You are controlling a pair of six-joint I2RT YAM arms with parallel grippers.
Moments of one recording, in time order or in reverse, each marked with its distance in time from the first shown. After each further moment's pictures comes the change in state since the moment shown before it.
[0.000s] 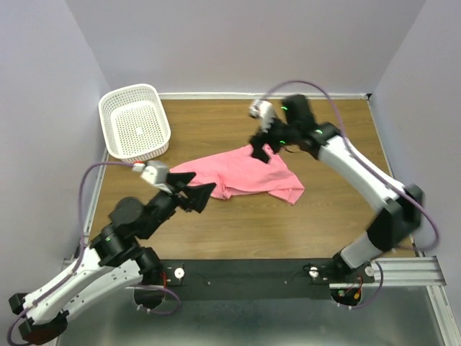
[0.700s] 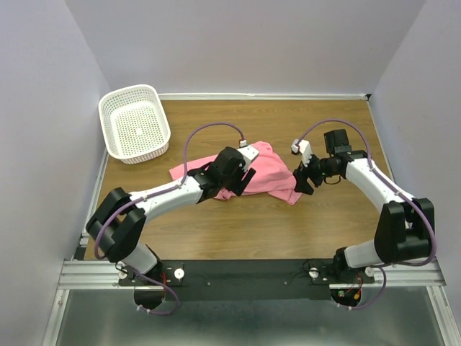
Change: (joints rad) left arm 0.108 1.194 0.327 0.000 0.111 0.365; right arm -0.514 -0.260 -0.601 -0.069 -0.216 -0.425
